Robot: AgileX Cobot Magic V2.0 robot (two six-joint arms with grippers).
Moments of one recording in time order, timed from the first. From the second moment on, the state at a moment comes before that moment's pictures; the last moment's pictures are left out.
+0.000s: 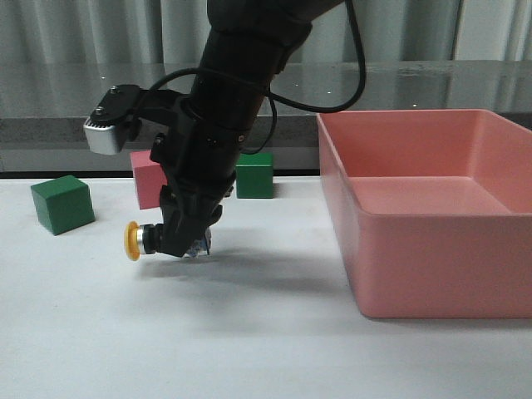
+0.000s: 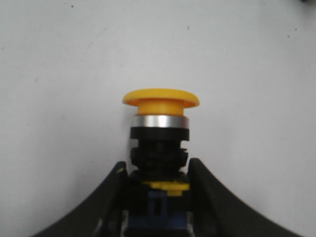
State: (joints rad) left arm -0.12 0.00 0.00 0.13 -0.01 -0.01; right arm 0.70 2.20 -1.75 0.28 0.79 -1.11
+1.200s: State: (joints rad) left arm -0.12 0.00 0.00 0.13 -0.01 -0.01; right arm 0.32 1.47 -1.59 0.20 0.98 -0.37
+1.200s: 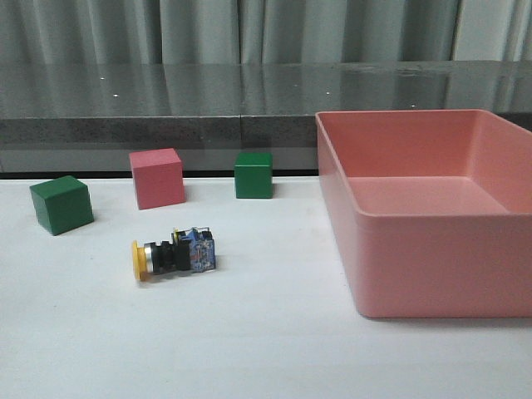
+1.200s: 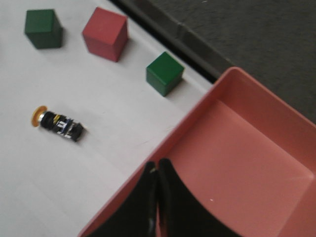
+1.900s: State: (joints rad) left arm -0.12 0.00 0.00 0.13 -0.01 -0.01; right arm 0.20 0.58 -0.42 0.20 0.17 -0.30
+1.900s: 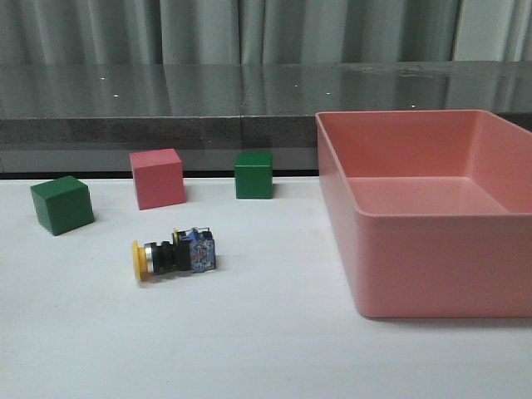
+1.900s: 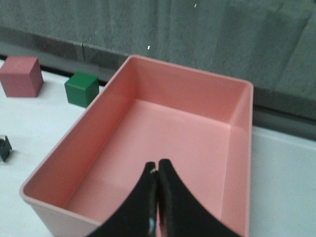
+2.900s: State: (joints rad) left arm -0.13 0.00 0.00 0.01 -0.29 -0.10; right arm 0.20 0.50 -0.39 0.21 0.14 -0.30
